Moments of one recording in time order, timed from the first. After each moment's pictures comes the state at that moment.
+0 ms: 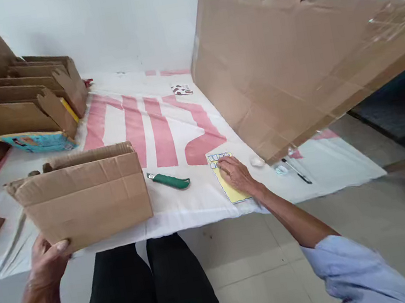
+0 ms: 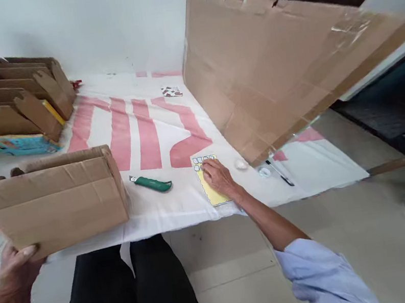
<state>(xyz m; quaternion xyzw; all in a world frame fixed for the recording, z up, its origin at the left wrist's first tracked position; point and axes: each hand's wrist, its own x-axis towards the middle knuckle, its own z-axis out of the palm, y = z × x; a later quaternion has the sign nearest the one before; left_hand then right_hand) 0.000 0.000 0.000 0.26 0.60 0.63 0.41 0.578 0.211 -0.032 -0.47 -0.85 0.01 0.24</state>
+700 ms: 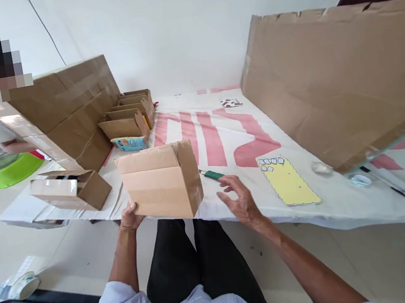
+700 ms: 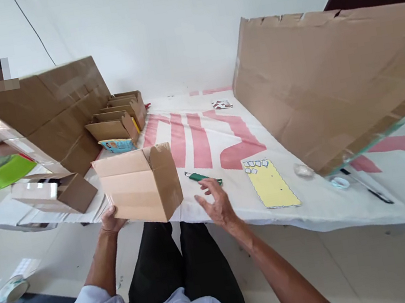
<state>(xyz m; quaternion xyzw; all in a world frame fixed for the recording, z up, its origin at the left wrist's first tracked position) -0.020 0.008 -0.013 0.28 0.40 0.68 0.55 0.369 0.089 0.026 -0.36 -0.75 0.27 0.48</state>
